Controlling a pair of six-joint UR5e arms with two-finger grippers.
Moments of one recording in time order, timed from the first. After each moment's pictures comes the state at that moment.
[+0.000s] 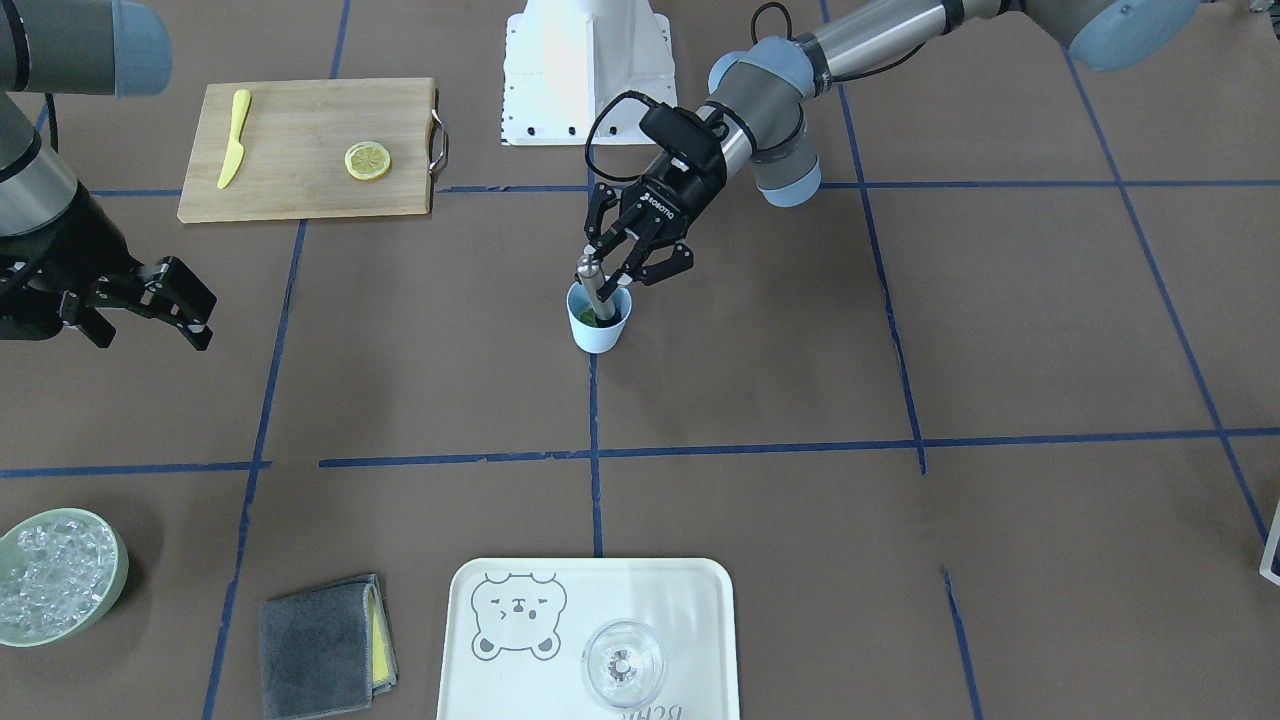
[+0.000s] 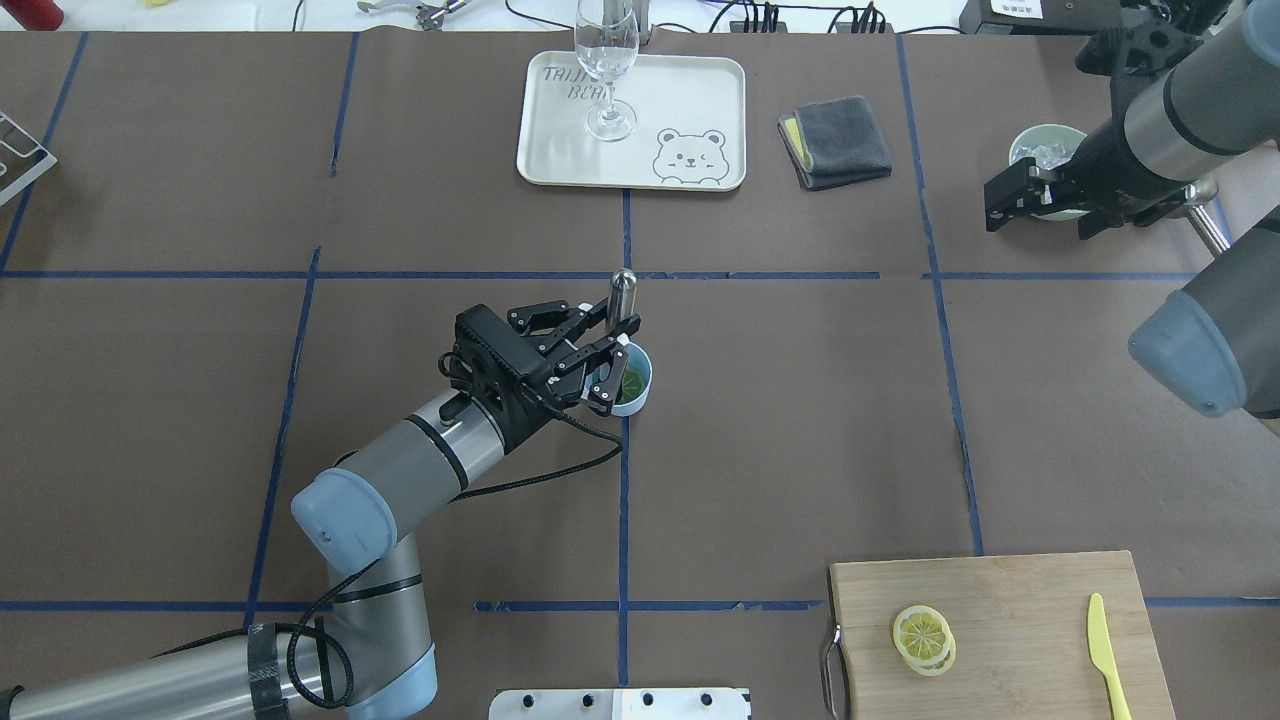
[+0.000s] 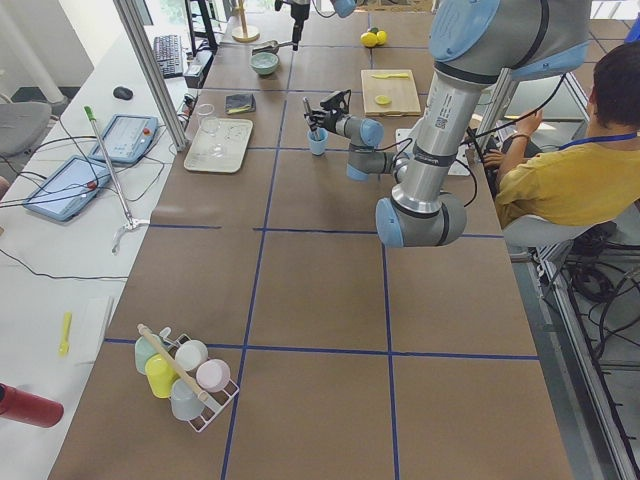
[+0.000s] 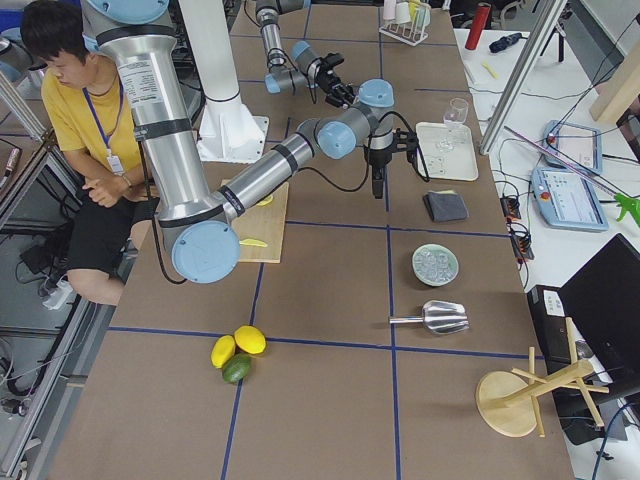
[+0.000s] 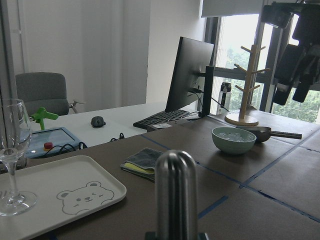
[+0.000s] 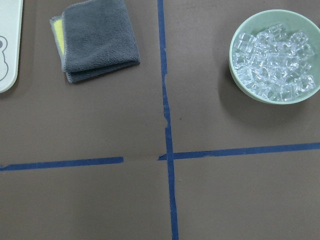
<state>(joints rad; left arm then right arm) -0.30 -2.14 -1.42 -3.06 -1.09 -0.45 1.02 -1.30 1.94 -1.57 2.10 0.89</state>
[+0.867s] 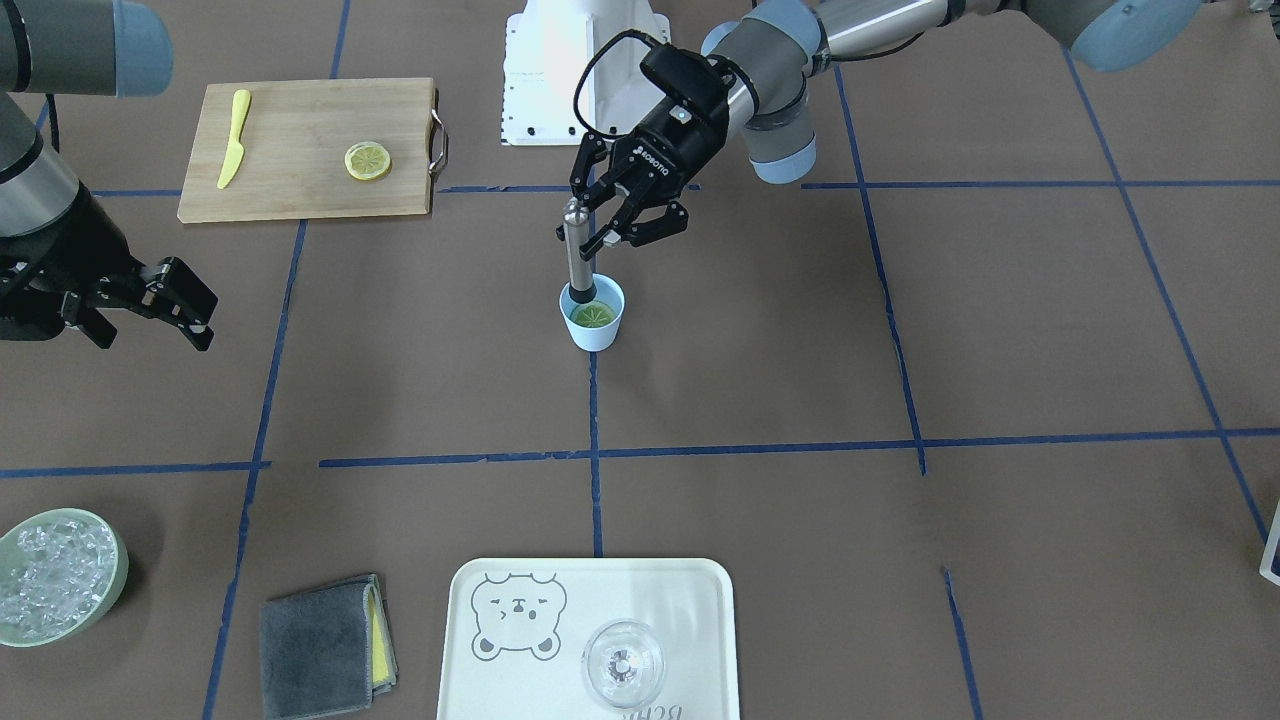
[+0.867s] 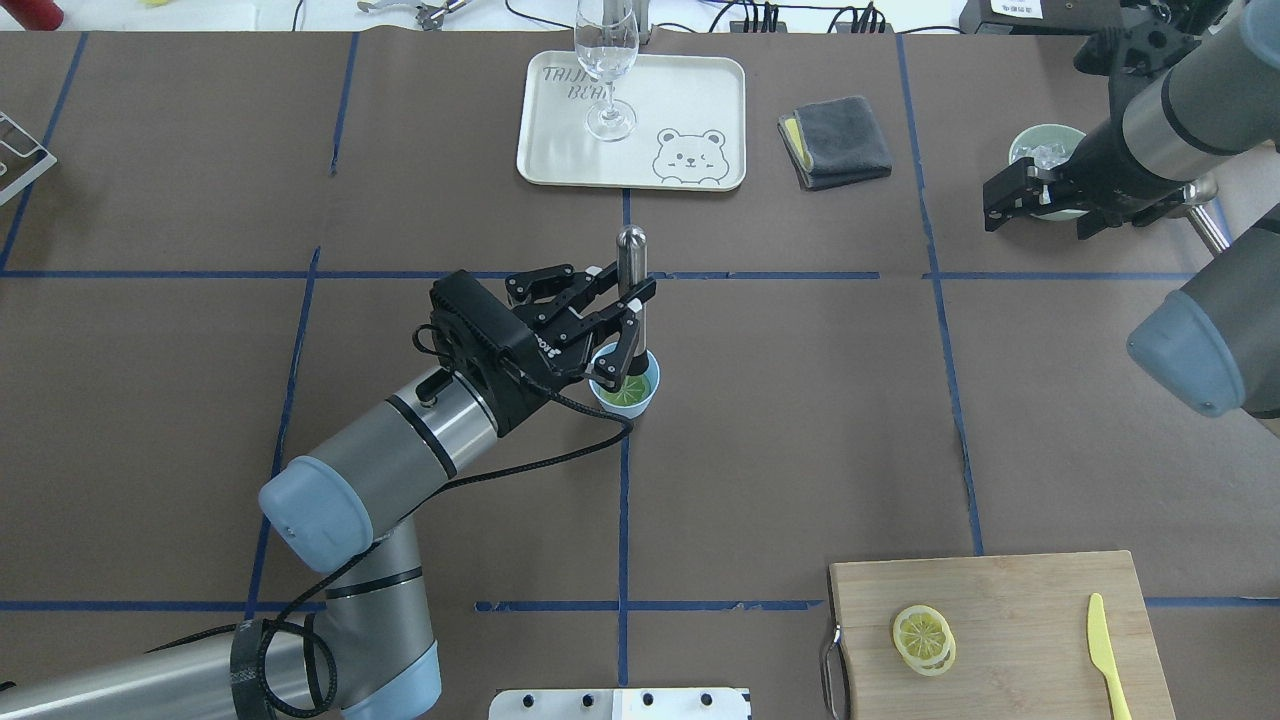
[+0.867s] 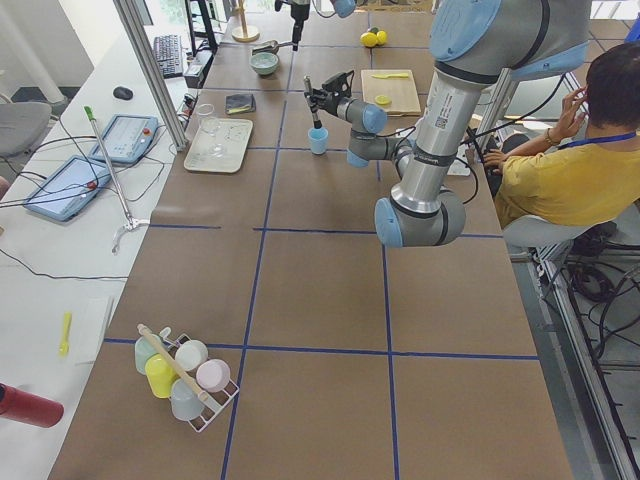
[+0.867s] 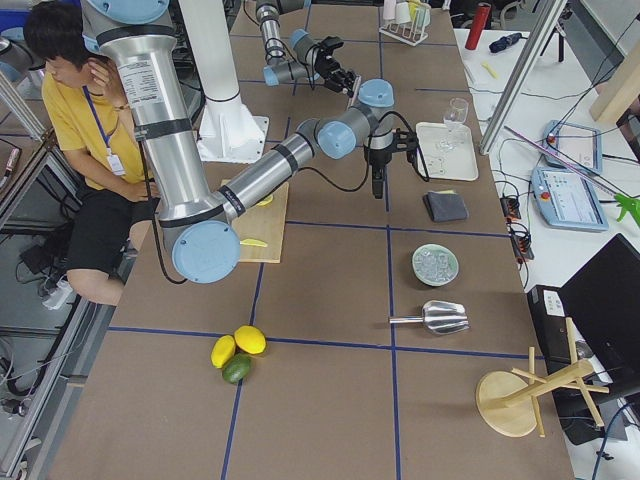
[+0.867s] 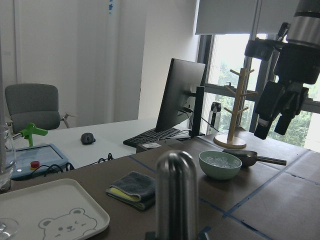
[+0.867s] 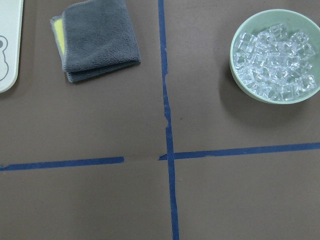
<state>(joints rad) -0.33 -2.14 -1.57 -3.04 -1.08 -0.44 1.01 -1.30 1.94 -1.57 2.10 0.89</state>
